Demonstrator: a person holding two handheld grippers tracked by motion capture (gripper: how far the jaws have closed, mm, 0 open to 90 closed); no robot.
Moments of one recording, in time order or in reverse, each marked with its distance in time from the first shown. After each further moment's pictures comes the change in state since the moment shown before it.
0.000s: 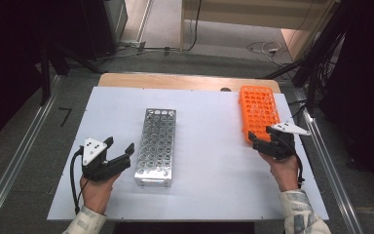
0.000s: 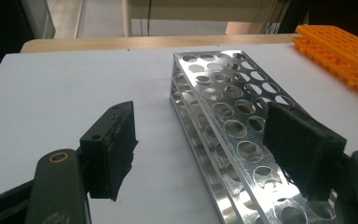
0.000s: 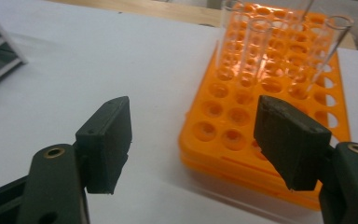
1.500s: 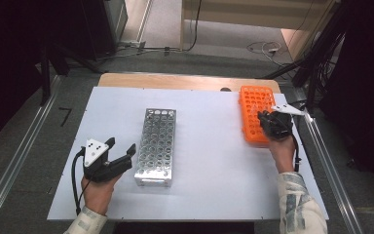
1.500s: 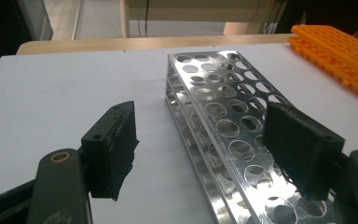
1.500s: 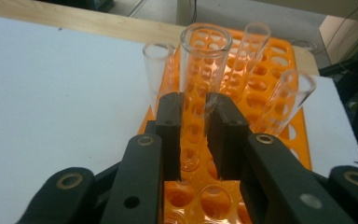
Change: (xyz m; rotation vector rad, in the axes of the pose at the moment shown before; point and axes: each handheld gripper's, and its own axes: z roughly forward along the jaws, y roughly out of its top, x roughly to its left) left arm -0.004 0.000 -0.002 -0.005 -0.008 0.008; right arm -0.030 0.031 0.049 -0.026 -0.117 -0.003
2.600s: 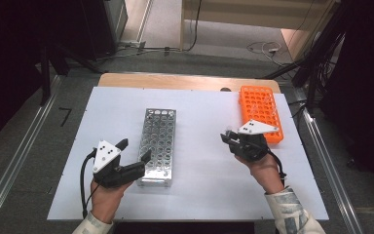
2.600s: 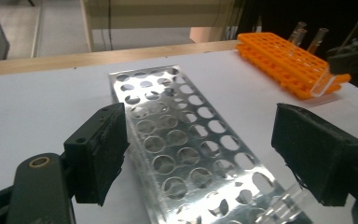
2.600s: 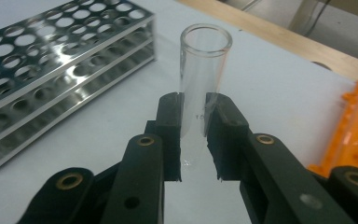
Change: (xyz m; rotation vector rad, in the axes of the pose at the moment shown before) left arm -0.042 0.017 -0.015 -0.019 -0.151 0.053; right arm 0.112 0.000 -0.074 0.041 0.384 -0.262
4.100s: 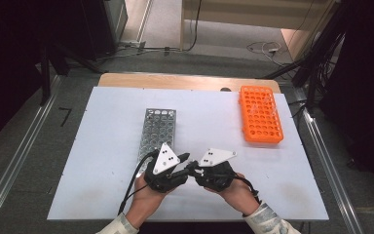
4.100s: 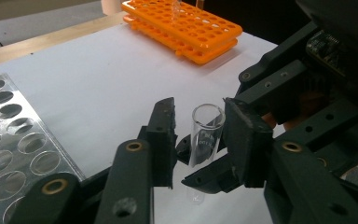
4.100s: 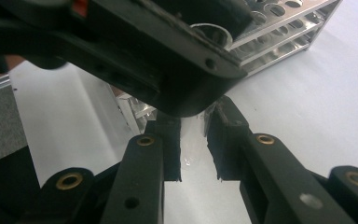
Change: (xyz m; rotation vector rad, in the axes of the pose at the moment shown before) left arm -0.082 0.002 0.056 0.138 -0.300 0.188; right arm 0.094 -0.012 0.018 0.063 0.276 -0.163
